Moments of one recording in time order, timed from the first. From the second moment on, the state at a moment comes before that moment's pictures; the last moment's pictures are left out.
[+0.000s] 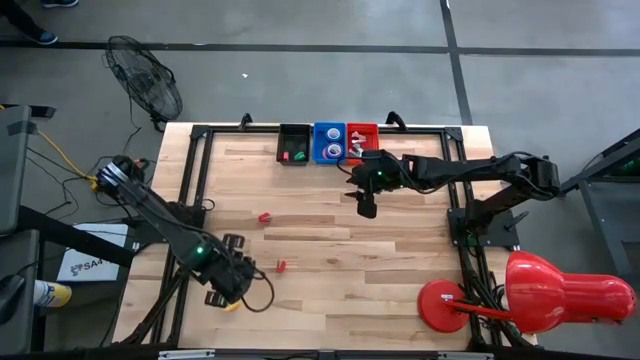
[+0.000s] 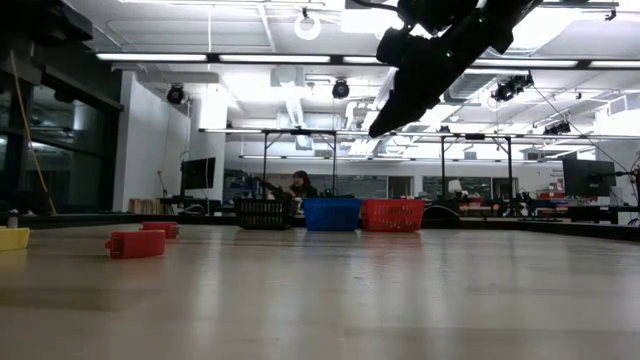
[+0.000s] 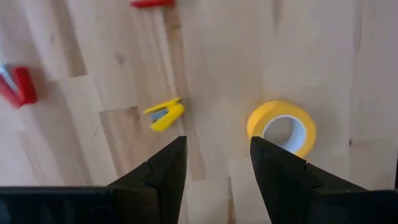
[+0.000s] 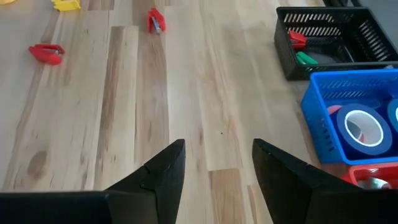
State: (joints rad) left arm -0.71 1.43 1.13 -1.11 -0.08 -0.56; right arm -0.21 1.42 0.92 -0.21 -0.04 -0.10
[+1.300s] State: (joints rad) left arm -0.72 1.46 0.82 -0.67 0.17 -0.34; right arm -0.21 1.42 0.92 -0.27 -0.04 -0.08
